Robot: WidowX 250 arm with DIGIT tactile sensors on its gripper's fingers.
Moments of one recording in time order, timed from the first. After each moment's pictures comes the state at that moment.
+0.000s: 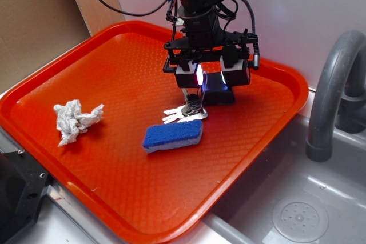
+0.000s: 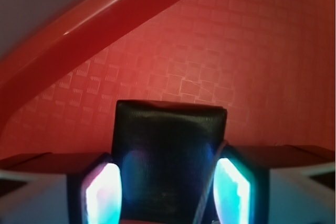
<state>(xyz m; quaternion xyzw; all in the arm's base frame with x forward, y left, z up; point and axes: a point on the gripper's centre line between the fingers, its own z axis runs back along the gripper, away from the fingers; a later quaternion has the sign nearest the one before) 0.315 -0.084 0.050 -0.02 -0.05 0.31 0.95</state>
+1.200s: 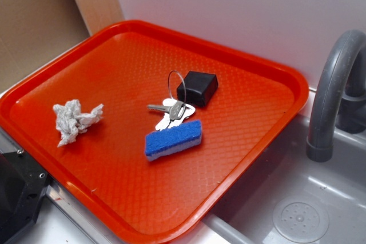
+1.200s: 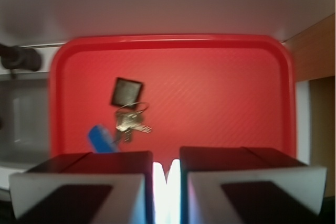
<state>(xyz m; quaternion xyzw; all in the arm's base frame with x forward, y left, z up) 0.244 -0.005 0.260 -0.03 -0.01 0.06 1.00</state>
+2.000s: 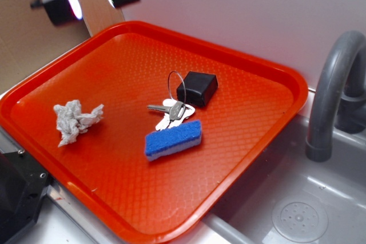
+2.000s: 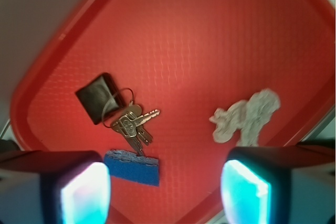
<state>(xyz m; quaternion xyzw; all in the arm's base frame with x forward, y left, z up) 0.224 -0.013 0.169 -0.09 0.02 0.45 0.89</state>
